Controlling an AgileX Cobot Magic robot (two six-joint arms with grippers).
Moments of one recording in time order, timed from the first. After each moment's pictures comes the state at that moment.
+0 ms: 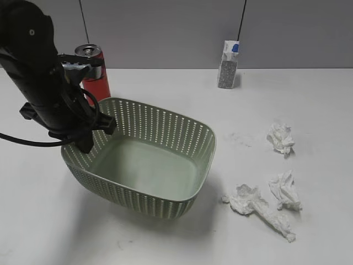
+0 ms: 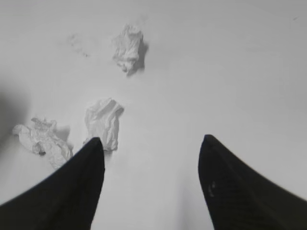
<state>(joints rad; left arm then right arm) -0.51 1.75 -1.13 -0.07 0.84 -0.10 0.08 0.86 -0.57 0.17 0.62 -0.11</state>
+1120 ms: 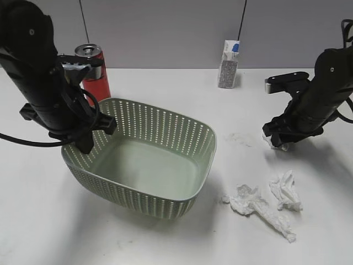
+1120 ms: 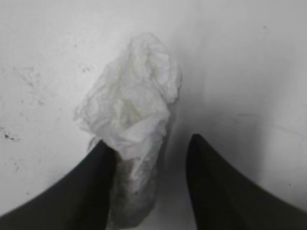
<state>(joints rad) -0.51 1.75 -1.13 -0.07 0.84 -0.10 0.20 2.03 -1.16 0.00 0.46 -0.05</state>
